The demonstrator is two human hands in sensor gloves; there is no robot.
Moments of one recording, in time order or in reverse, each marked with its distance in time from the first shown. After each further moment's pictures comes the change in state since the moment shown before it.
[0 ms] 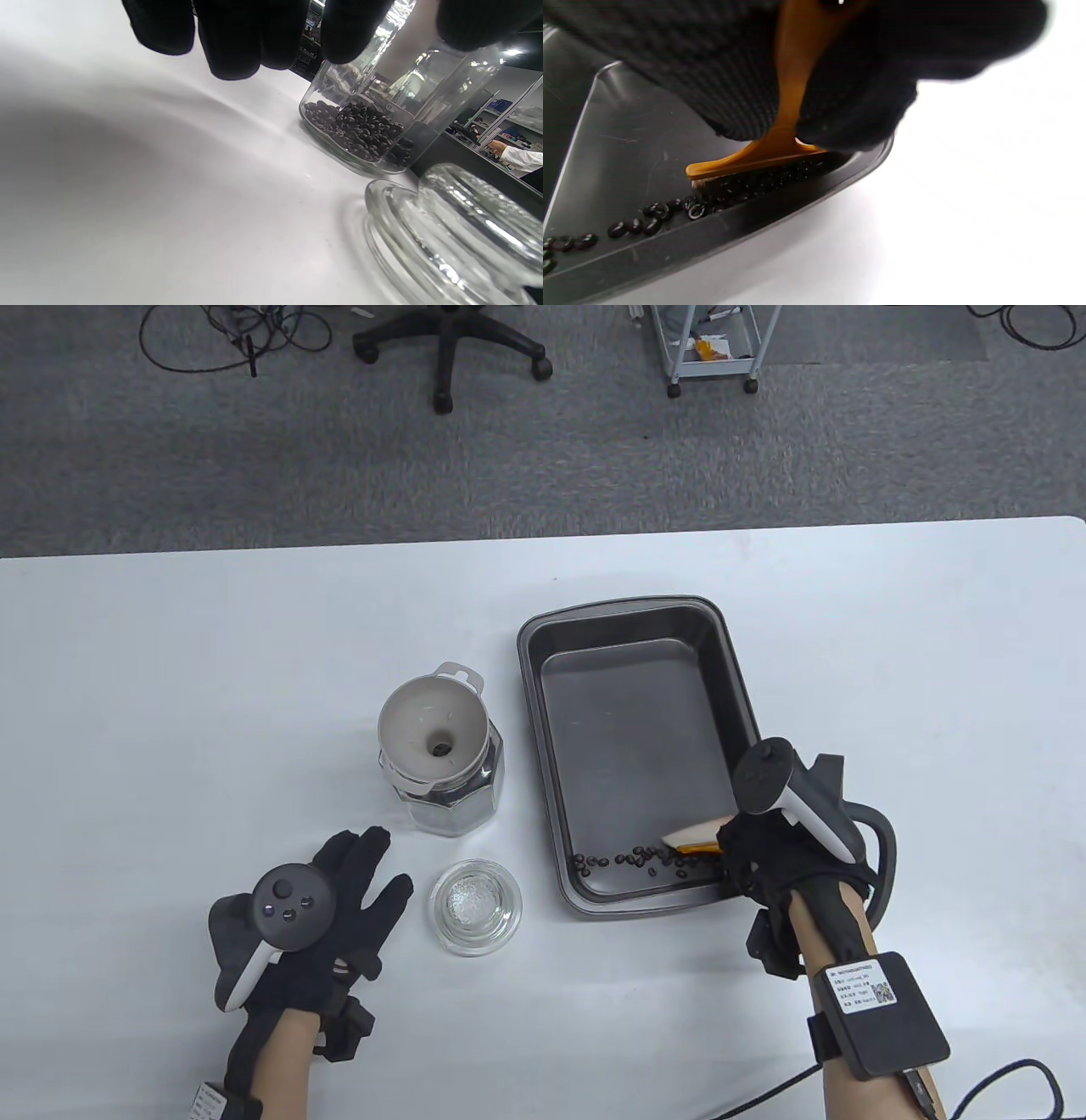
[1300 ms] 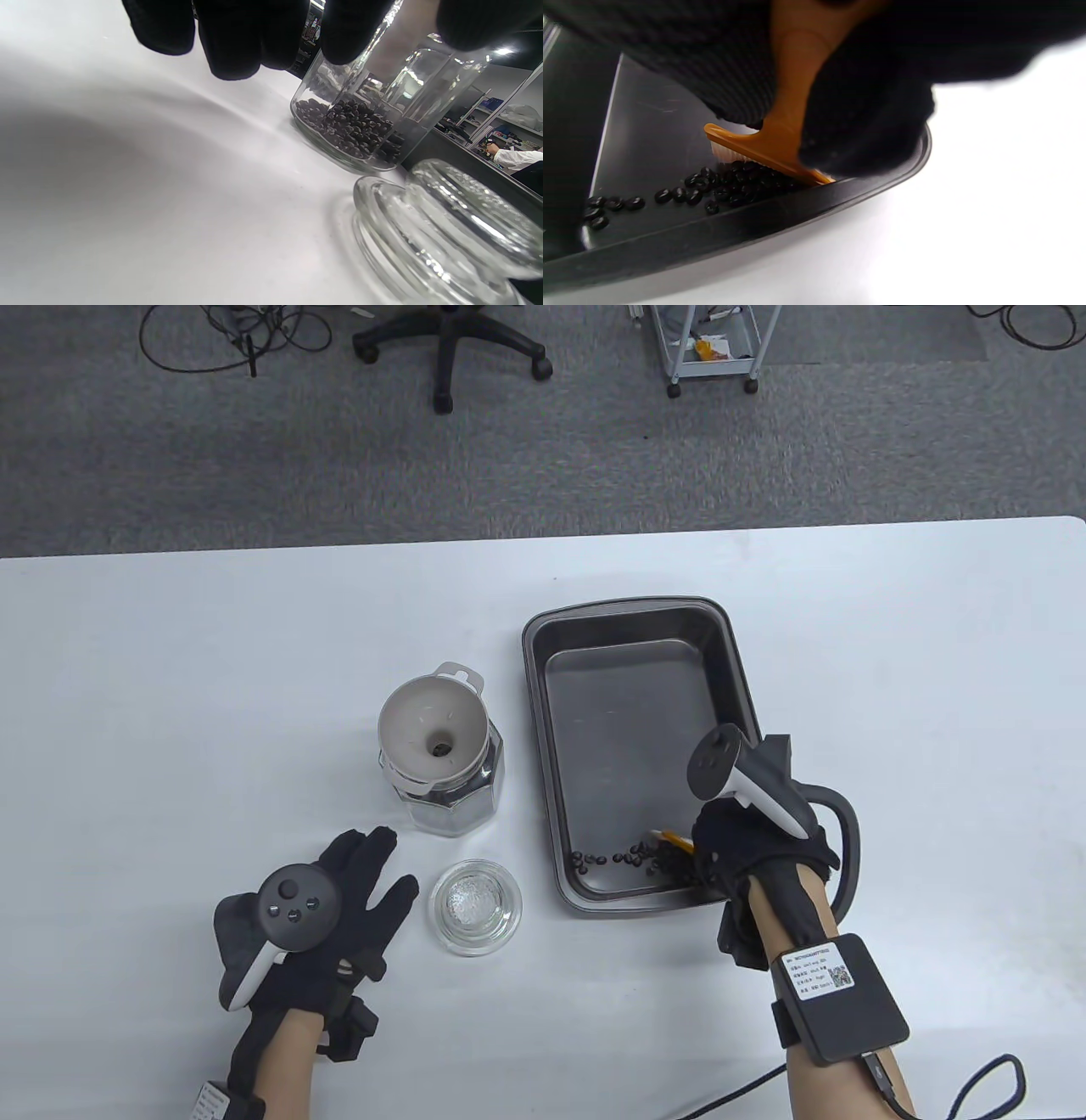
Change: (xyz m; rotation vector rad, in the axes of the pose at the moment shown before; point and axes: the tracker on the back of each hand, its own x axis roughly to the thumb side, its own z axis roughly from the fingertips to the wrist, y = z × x) left_hand 0.003 -0.003 -0.001 -0.004 -0.019 -0.005; right_hand 0.043 -0.004 0.005 0.110 0.004 0.109
